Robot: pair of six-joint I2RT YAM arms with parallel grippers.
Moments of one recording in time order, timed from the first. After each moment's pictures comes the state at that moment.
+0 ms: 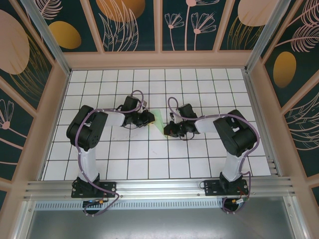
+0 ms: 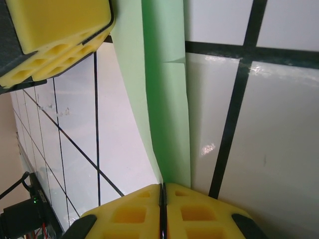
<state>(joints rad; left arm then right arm) -0.43 1.99 0.99 0.12 0.61 -0.81 0.56 1.83 0.82 0.04 -0.65 0.63</state>
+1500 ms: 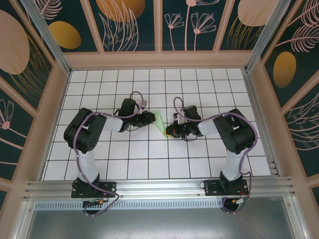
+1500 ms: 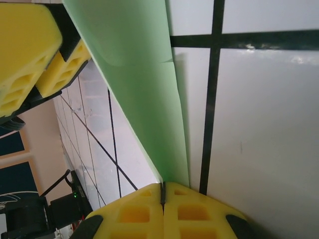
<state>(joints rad) -0.44 1.93 0.85 0.40 0.66 -0.80 0.50 1.86 0.74 0.24 -0.79 0.77</state>
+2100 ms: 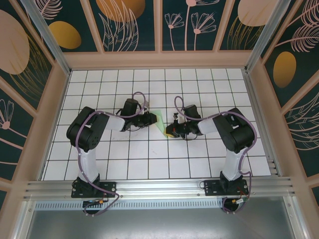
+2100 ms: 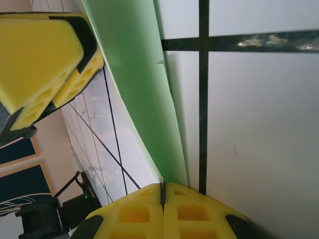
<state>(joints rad) -0.46 1.97 0.89 0.37 0.66 -0.79 0.49 1.88 0.76 0.22 -0.82 0.81</state>
